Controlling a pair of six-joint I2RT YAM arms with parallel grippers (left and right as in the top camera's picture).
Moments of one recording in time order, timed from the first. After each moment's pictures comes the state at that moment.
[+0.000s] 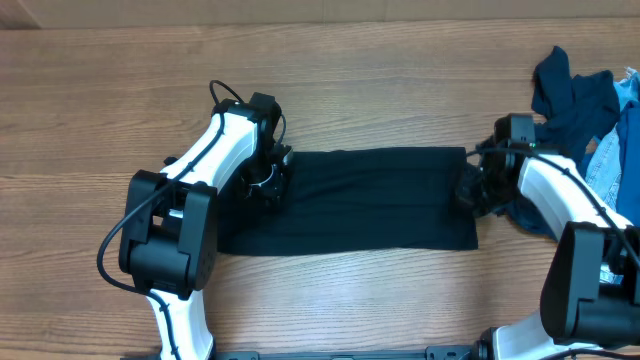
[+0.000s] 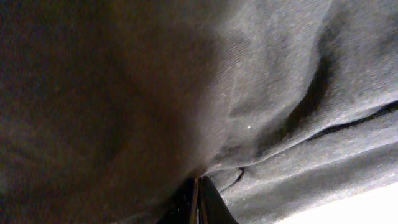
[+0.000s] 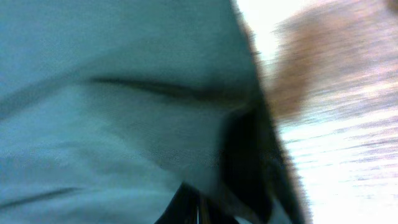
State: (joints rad) left arm -0.28 2.05 1.45 -1.16 0.16 0.01; right arm -0.10 1.73 1.00 -0.76 -0.25 0.31
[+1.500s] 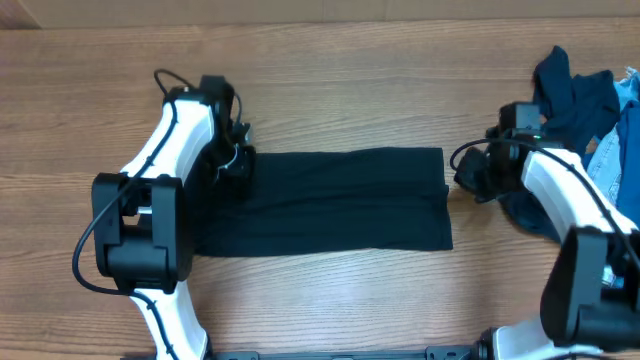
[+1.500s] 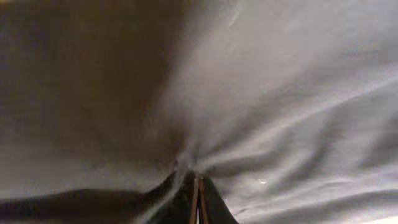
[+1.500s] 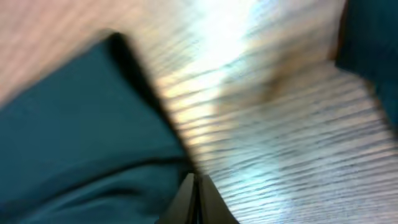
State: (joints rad) left arm -0.10 2.05 1.53 -1.16 0.14 0.00; right arm -0.10 1.70 1.10 -0.75 -0.23 0.39
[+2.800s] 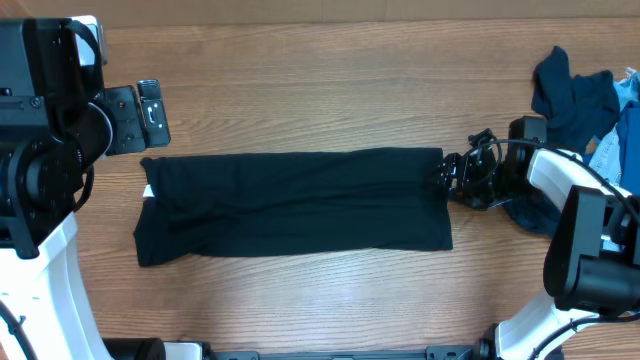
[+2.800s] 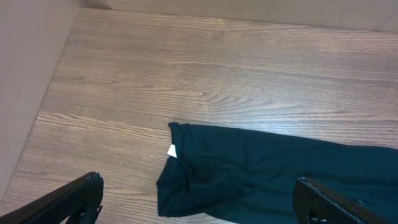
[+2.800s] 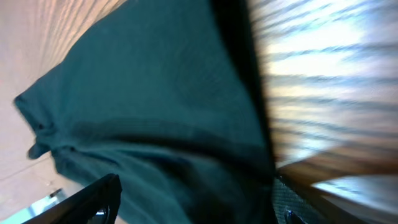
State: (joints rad) left arm -0.03 1.55 2.39 -1.68 -0.18 -0.13; right arm -0.19 1.89 1.04 -0.69 -0.71 0.08
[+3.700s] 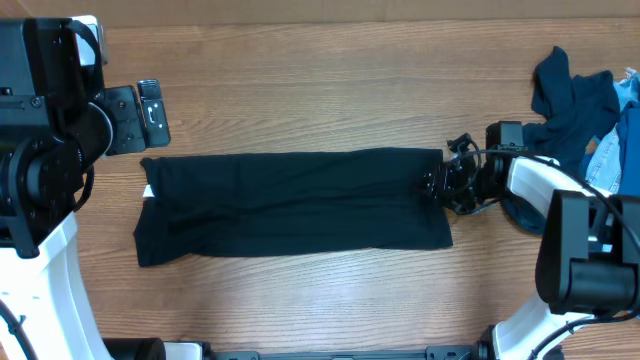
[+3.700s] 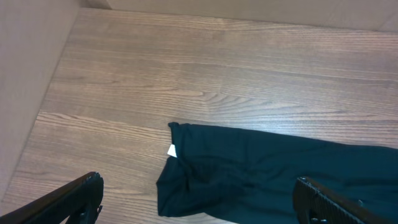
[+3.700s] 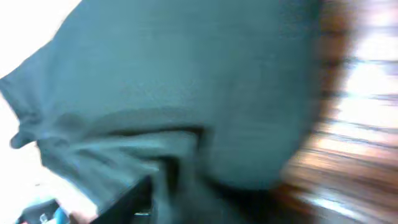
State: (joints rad) left arm -0.03 1.55 2.39 -1.68 -0.18 -0.13; right arm -0.10 1.88 0.98 -0.57 -0.68 0.14
